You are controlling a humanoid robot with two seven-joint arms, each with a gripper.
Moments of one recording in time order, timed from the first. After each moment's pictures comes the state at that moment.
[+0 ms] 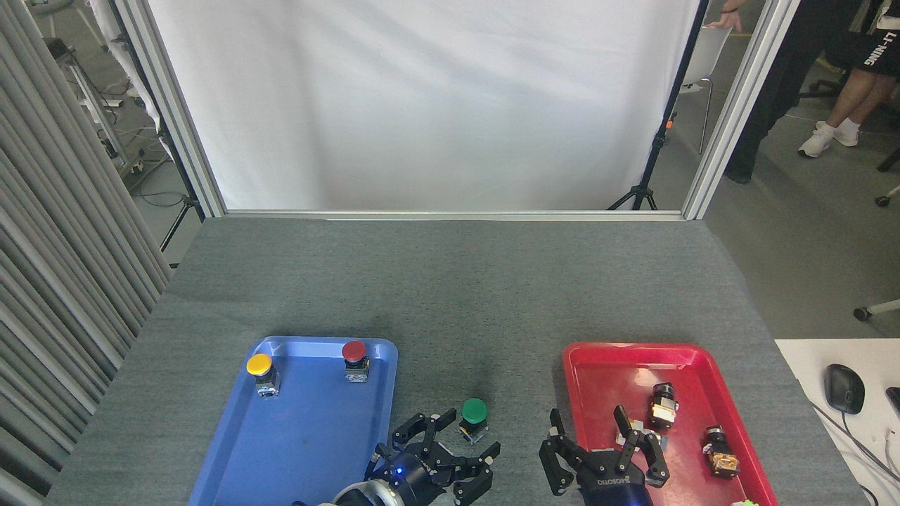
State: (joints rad) left arm -0.29 -0.04 -0.45 -0.99 -1.41 -0.41 0.15; right arm 0.14 0.12 0.04 -1.58 1.54 -0.07 -0.07
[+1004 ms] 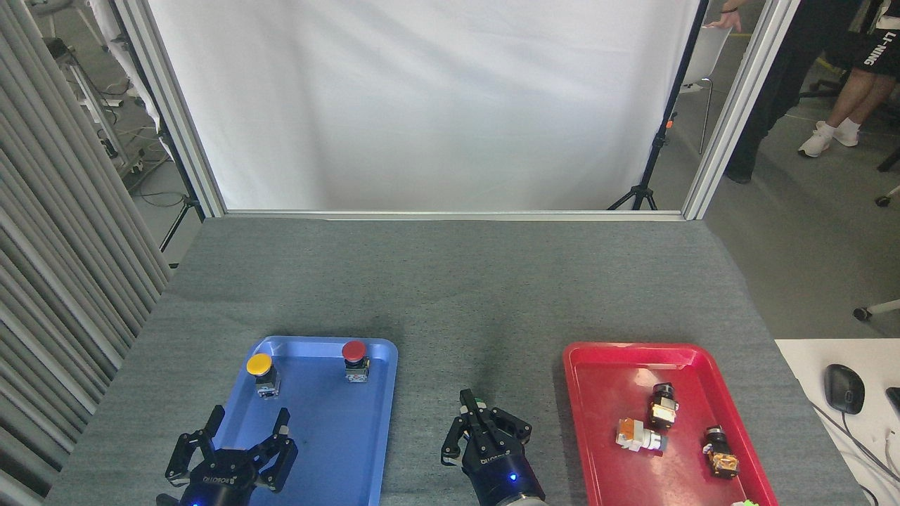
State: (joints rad) left arm 0.08 0.14 0.03 -1.48 -1.35 -0.12 0.19; right arm -0.05 0.24 0.28 -1.31 1.61 -0.01 -0.03
